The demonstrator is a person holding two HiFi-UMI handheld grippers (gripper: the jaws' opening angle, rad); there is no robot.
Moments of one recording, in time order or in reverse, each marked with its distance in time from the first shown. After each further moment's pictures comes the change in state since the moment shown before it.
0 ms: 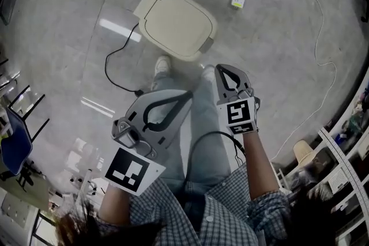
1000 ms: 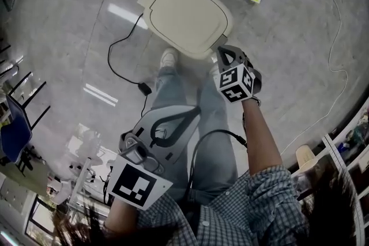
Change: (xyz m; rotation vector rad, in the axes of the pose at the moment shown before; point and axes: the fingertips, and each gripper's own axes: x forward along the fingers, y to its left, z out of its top) left arm 0.012 -0.011 -0.050 -0.135 0.049 0.037; right arm 0.125 -0.003 -0.083 -0.185 0.239 0.106
